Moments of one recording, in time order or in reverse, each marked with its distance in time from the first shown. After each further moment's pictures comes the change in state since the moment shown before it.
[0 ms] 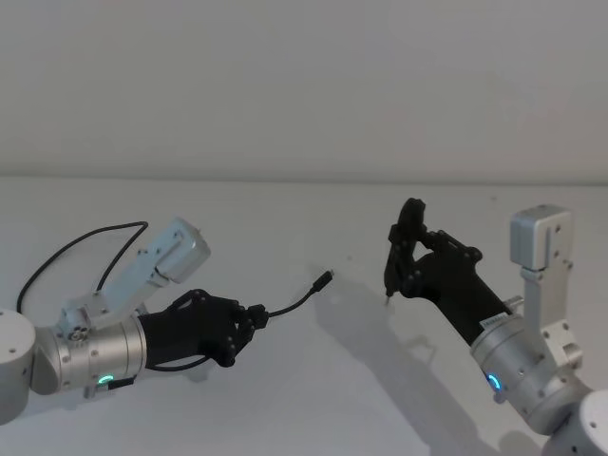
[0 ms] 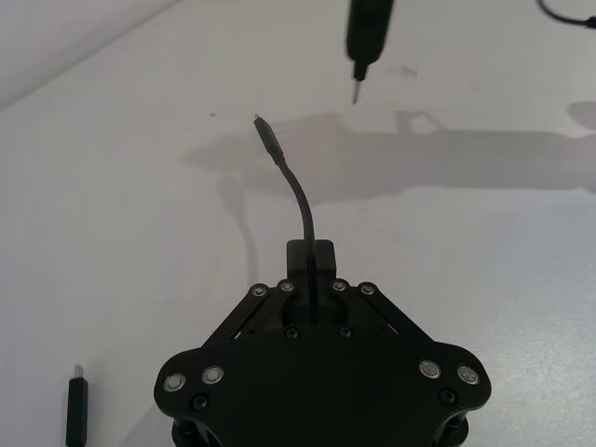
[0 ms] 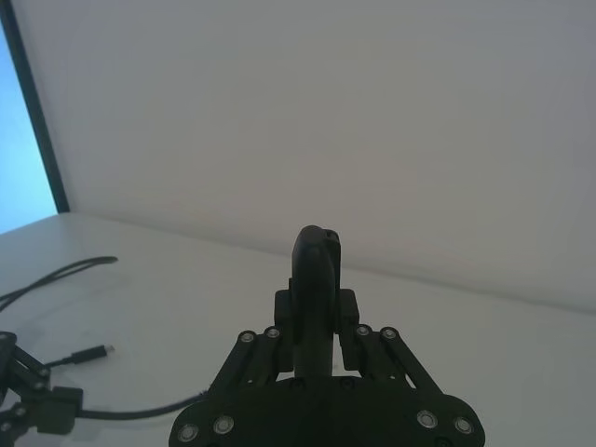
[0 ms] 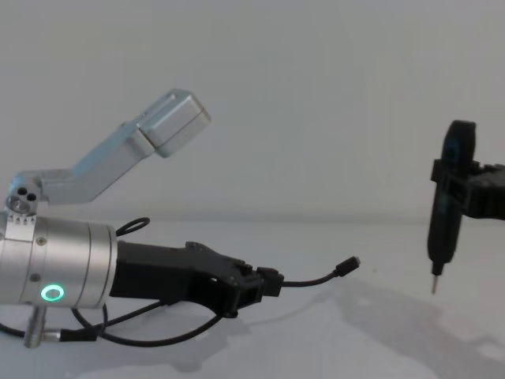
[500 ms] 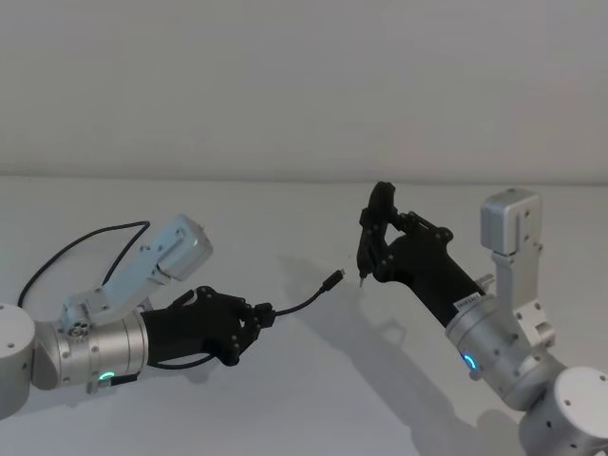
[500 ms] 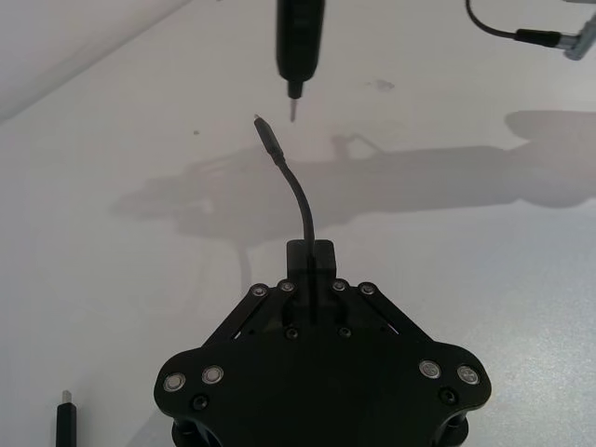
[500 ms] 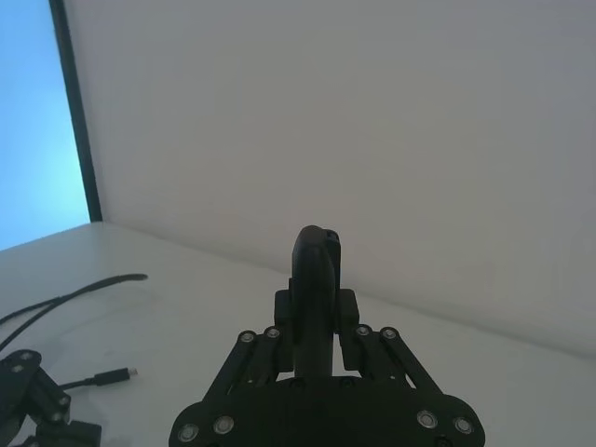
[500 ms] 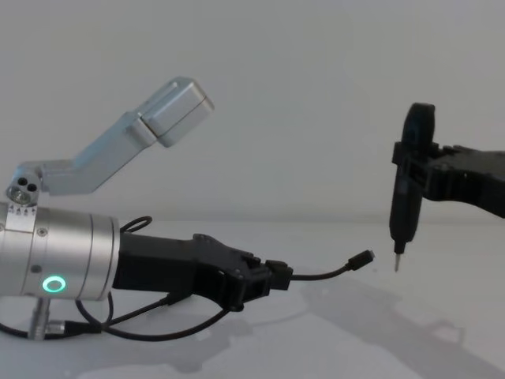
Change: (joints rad) left arm -0.014 0.003 0.009 -0.002 -0.010 -0.017 -0.036; right arm 0.088 -0.027 -0.038 0.080 -0.022 -0.048 0.068
